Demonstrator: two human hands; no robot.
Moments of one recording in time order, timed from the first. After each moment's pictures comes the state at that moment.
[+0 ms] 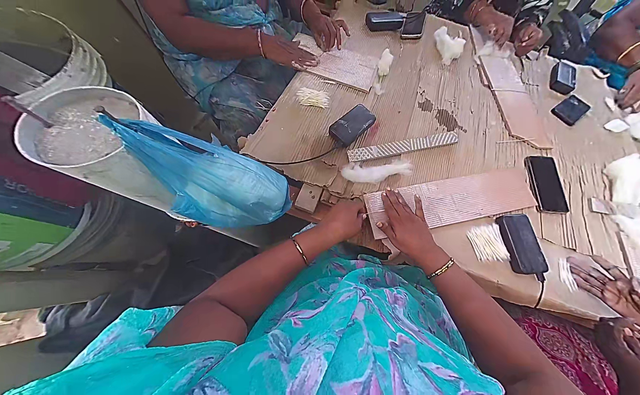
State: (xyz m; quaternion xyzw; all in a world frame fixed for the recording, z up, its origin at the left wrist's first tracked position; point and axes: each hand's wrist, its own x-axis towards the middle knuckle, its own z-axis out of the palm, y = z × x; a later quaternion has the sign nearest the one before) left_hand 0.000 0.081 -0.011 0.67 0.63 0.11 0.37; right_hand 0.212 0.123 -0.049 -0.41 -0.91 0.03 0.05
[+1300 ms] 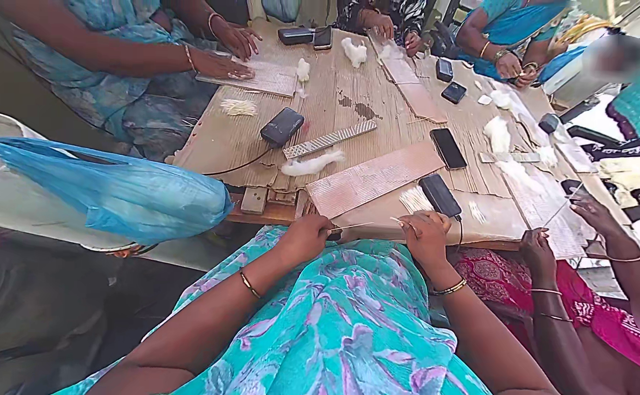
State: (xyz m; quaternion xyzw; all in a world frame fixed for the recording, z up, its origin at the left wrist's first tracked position) left_hand 0.033 0.010 0.012 0.75 0.55 0.13 0.35; right_hand 0.347 0.016 -0.021 -0.55 -0.77 -0.05 0.31
